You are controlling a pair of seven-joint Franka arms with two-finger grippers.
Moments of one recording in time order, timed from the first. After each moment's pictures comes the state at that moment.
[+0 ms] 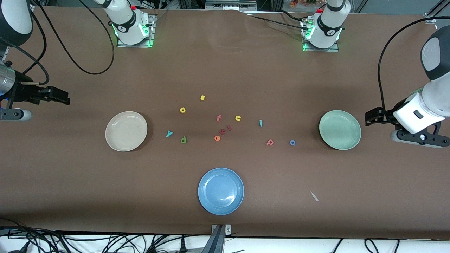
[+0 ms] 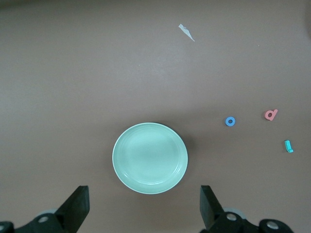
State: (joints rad) left arm -0.06 0.29 0.03 -1.44 0.02 1.67 0.12; right arm 0.07 0.20 -0.07 -1.44 -0.01 1.52 0.00
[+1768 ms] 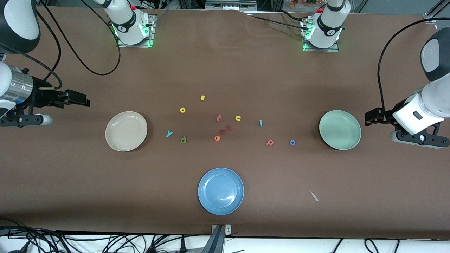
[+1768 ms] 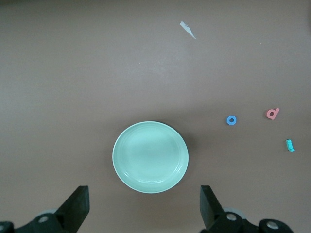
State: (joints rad) left arm -0.05 0.30 0.03 -1.44 0.02 1.67 0.12; right arm 0.09 0.25 -0.06 -1.44 0.14 1.52 0.00
